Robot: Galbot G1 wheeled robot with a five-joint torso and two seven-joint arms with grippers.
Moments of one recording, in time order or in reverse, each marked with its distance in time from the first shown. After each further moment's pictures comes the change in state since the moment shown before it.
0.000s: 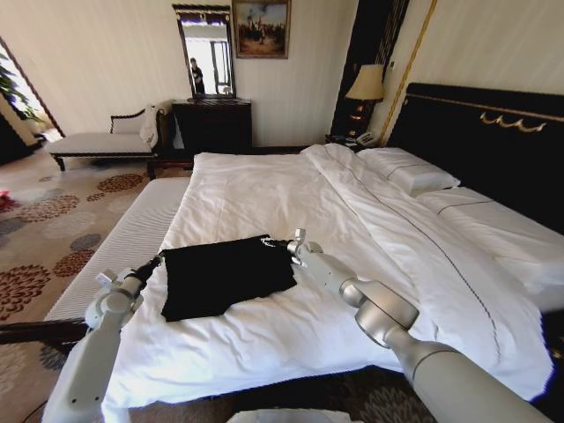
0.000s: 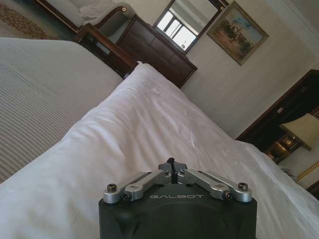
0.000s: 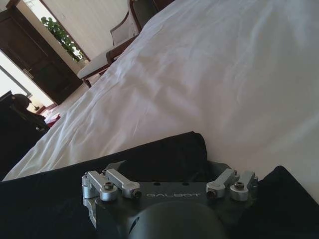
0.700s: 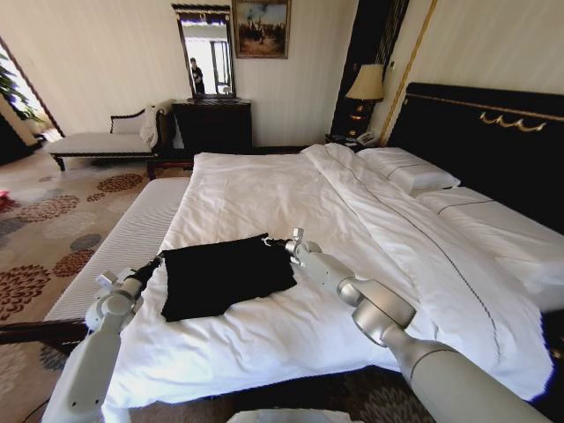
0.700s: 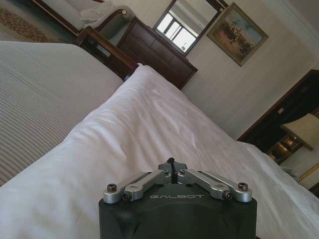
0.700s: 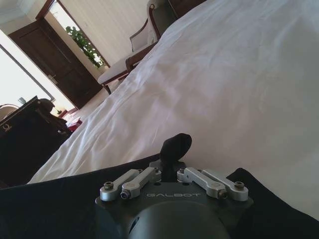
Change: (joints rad) left arm 0.010 -0.005 0.000 -0.006 0.015 -0.017 0.002; right arm 0.006 -0.005 0.019 -0.006 -0.011 0.023 -0.101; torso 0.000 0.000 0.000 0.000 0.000
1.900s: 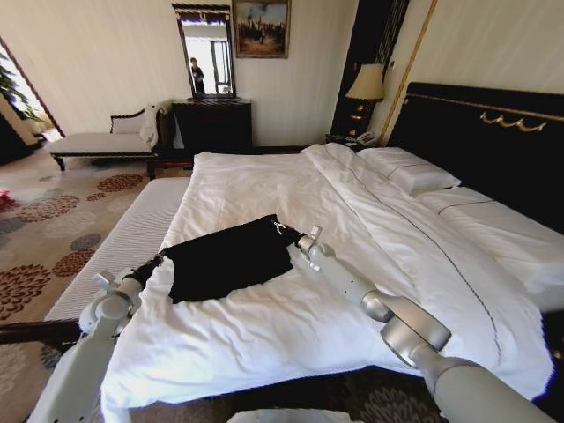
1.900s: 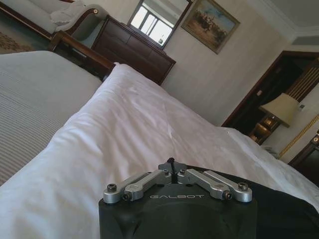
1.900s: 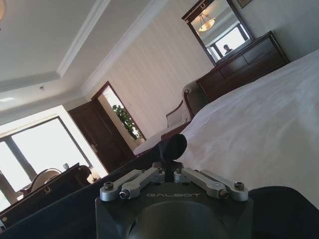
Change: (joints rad) left arm 0.238 0.112 -0.037 -0.255 -0.071 -0.029 -0.012; right arm -0.225 -0.274 0.078 0.452 0.130 0.284 -0.065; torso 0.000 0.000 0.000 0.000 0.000
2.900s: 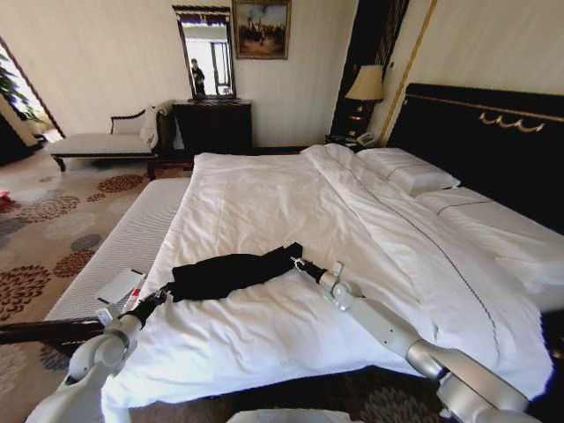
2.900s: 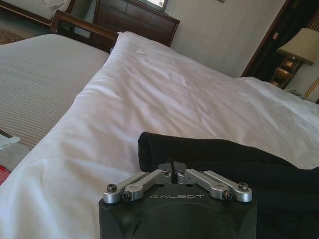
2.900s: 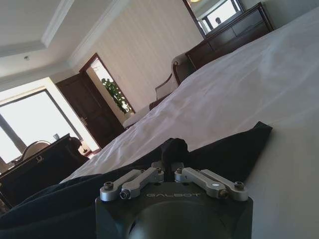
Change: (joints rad) left arm 0.199 -0.007 0.037 -0.058 0.218 -0.060 0.013; right arm -0.210 -0.158 -0.012 0.201 -0.033 0.002 0.036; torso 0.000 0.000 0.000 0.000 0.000
